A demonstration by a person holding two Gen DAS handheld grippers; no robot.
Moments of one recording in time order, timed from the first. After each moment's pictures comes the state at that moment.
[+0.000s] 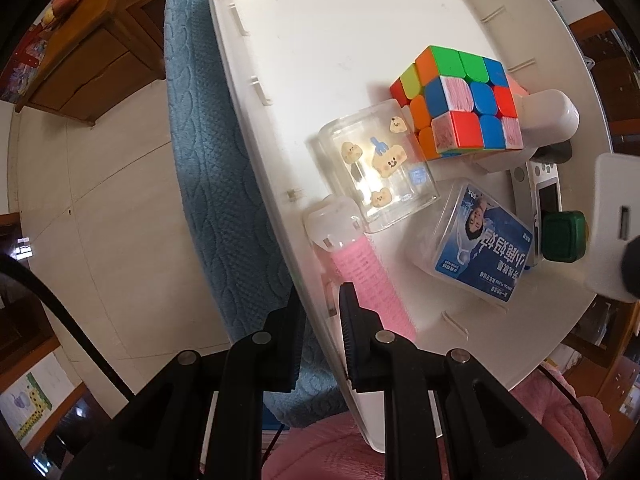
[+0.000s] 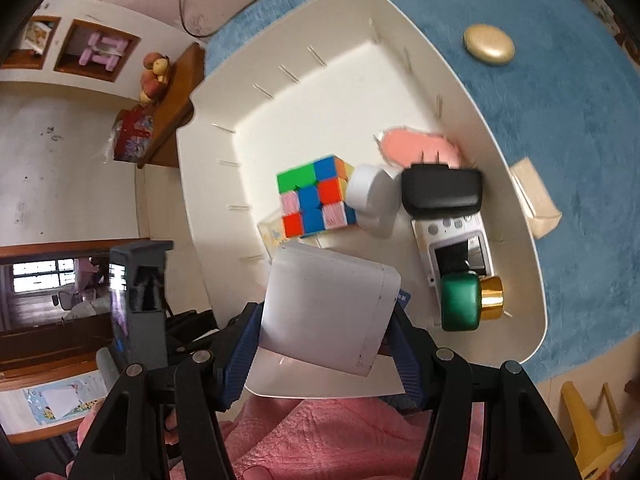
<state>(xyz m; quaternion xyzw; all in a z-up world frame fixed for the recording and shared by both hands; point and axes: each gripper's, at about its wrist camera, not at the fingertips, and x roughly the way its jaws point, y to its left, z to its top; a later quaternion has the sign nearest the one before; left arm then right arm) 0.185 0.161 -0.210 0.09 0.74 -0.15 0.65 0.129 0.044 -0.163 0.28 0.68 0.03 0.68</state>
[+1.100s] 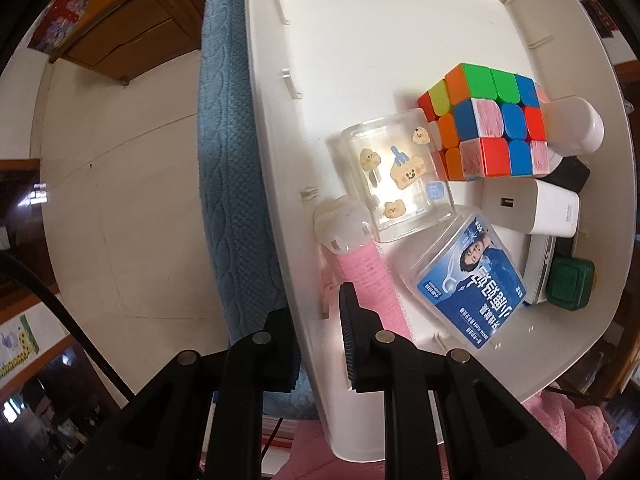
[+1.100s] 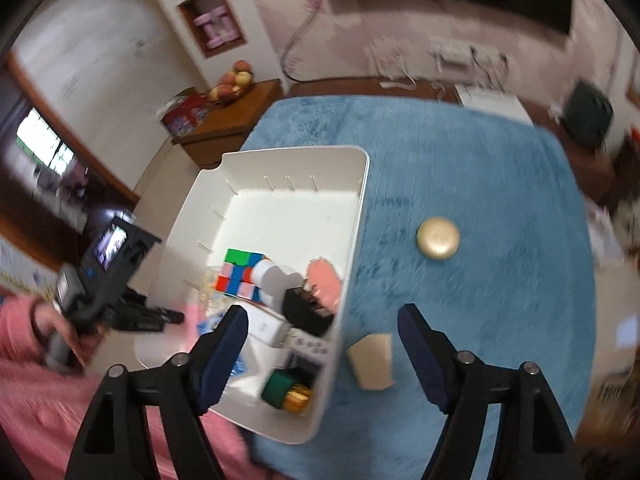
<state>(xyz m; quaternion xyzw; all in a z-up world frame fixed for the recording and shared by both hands) 0.198 0.158 -0.219 0.06 0.76 -0.05 0.64 0.129 -0.052 -0.088 0.01 0.52 0.16 0.84</state>
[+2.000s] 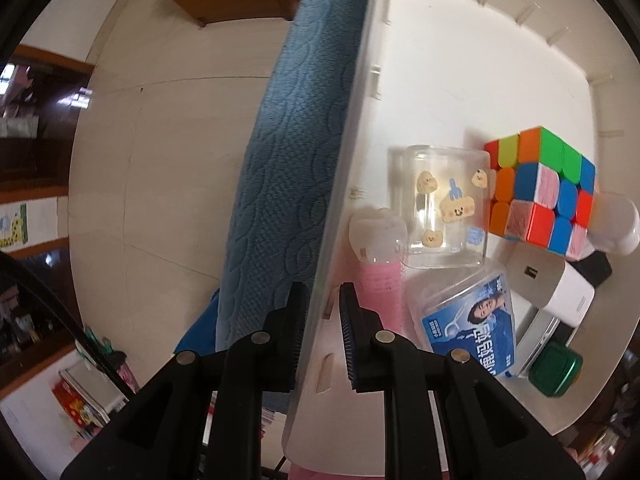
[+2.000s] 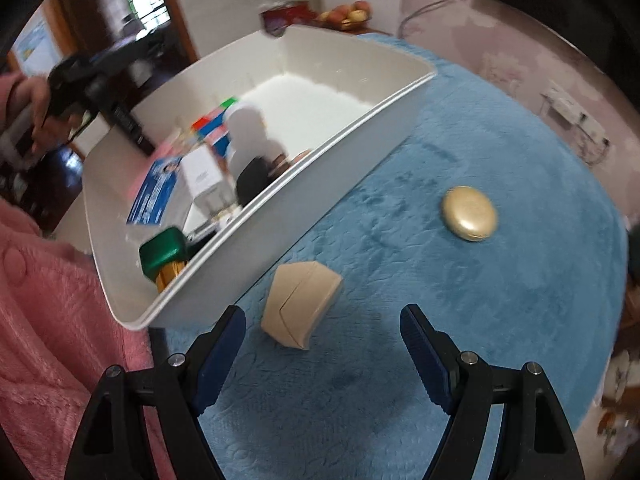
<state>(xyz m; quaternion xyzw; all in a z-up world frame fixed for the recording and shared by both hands) 0.177 0.187 -0.231 -0.04 0.76 0.10 0.64 0.118 -0.078 -0.199 -0.20 0.52 0.34 0.76</state>
